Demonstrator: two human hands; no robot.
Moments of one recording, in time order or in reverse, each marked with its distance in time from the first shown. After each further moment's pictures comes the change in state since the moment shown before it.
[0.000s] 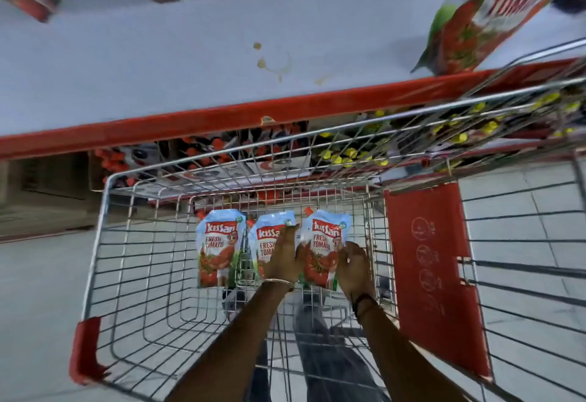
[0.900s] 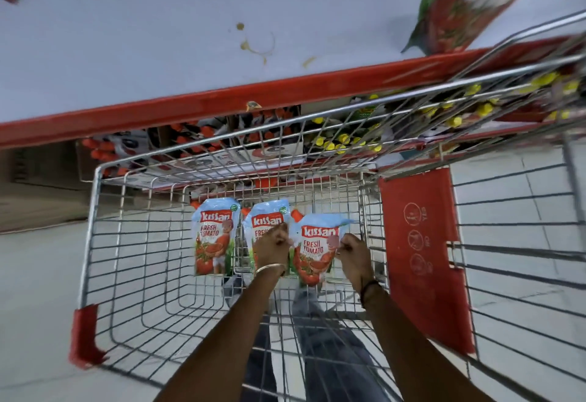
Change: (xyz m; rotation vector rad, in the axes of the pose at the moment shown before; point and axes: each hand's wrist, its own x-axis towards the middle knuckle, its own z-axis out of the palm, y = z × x) left_hand -0.010 0.015 -0.013 -0.129 0.148 -0.382; right_hand 0.010 0.008 -0.020 0.194 -0.108 0.149
